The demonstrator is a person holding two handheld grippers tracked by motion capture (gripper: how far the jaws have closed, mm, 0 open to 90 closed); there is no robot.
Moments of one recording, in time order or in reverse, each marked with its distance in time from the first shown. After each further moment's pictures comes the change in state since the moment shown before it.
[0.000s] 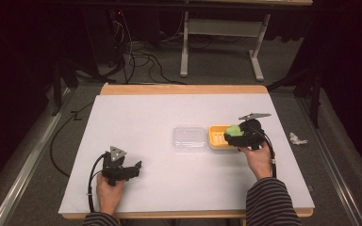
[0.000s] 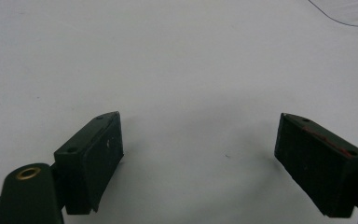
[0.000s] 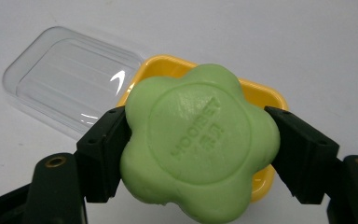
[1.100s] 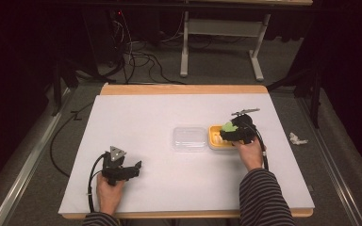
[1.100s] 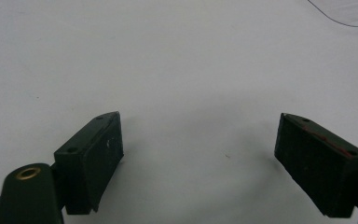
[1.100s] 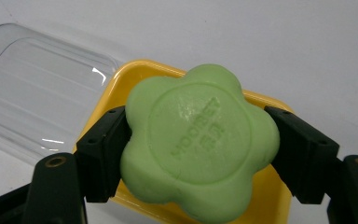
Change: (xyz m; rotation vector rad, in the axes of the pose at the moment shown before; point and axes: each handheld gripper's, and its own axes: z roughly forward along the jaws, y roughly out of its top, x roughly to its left) left arm 0.000 0.000 0.000 0.002 0.000 -0.002; right arm -0.002 0.013 0.038 0.063 -0.043 0.024
